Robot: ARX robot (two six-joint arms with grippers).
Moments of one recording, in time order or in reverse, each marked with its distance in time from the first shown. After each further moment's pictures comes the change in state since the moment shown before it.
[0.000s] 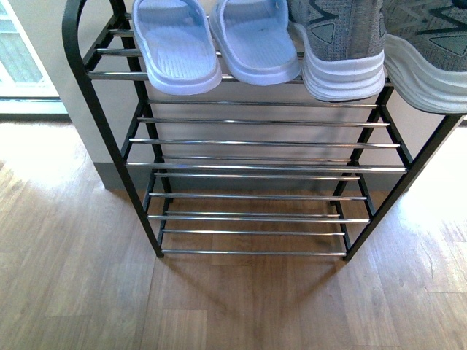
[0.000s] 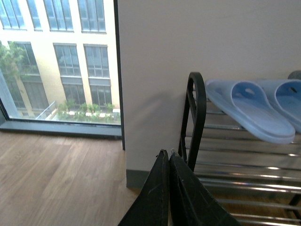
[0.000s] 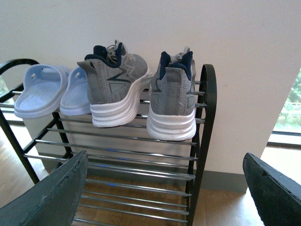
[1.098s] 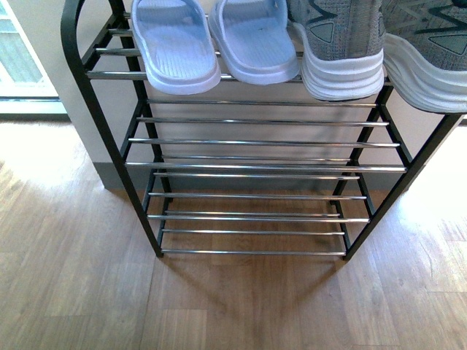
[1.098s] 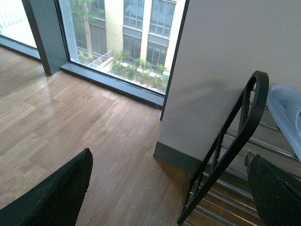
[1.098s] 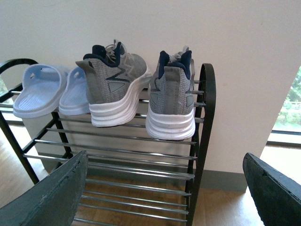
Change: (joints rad) left arm -0.266 0.499 0.200 0.222 -0.394 -0.171; right arm 0.000 0.000 0.000 0.000 0.002 0.000
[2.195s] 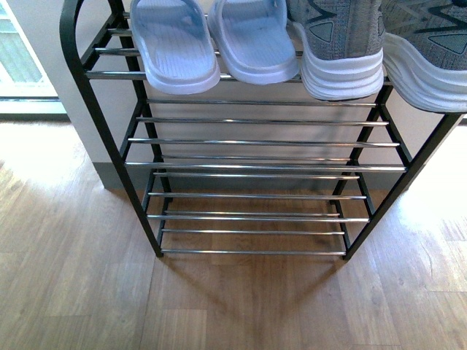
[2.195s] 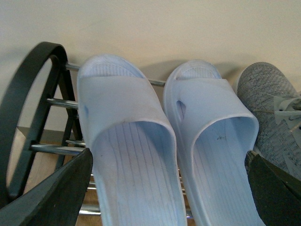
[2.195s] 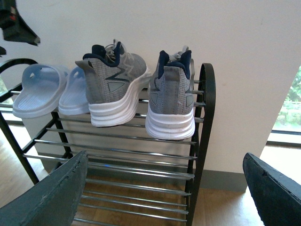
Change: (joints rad) left arm -0.140 1.284 1.070 -0.175 0.226 -0.238; right arm 0.000 0.000 0.000 0.000 0.000 0.000
